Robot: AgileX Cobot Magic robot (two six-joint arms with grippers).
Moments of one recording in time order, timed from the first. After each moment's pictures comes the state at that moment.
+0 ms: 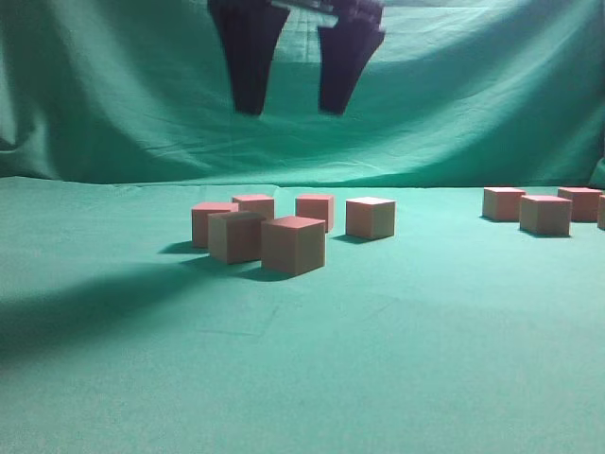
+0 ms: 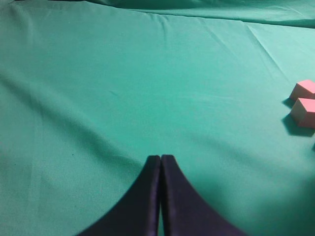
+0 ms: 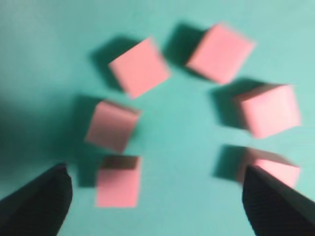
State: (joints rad) left arm -0.01 -0.01 0.02 -0.06 0.35 -0.03; right arm 0.73 2.06 -1.85 0.02 1.22 -0.24
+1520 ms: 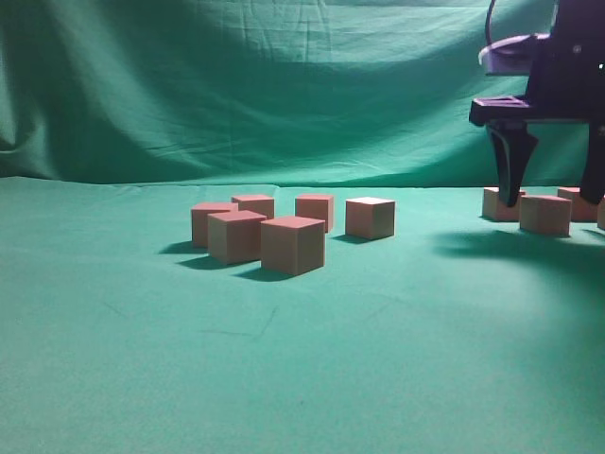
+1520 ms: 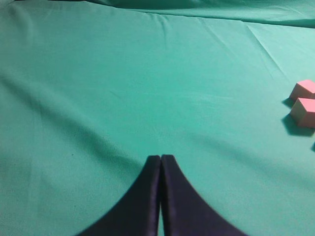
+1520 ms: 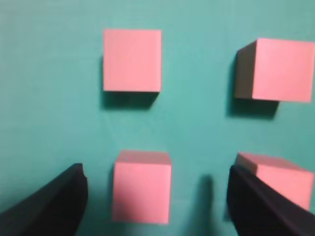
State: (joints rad) left arm -0.01 -0.01 0.02 -0.06 0.35 -0.03; right arm 0.23 1.97 -1.38 -0.05 0.77 0.12
